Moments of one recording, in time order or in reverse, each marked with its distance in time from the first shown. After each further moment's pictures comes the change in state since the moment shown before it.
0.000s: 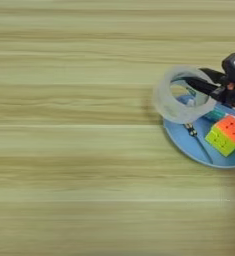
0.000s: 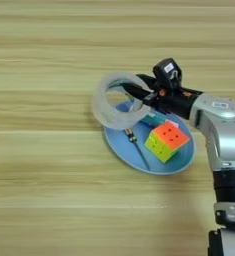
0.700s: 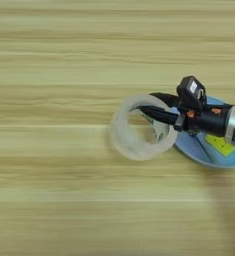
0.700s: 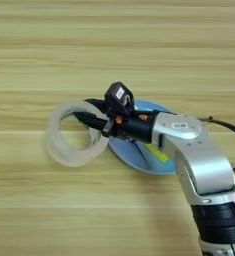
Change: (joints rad) arm 0.163 0.068 0.176 -0.408 0.065 0.155 0.013
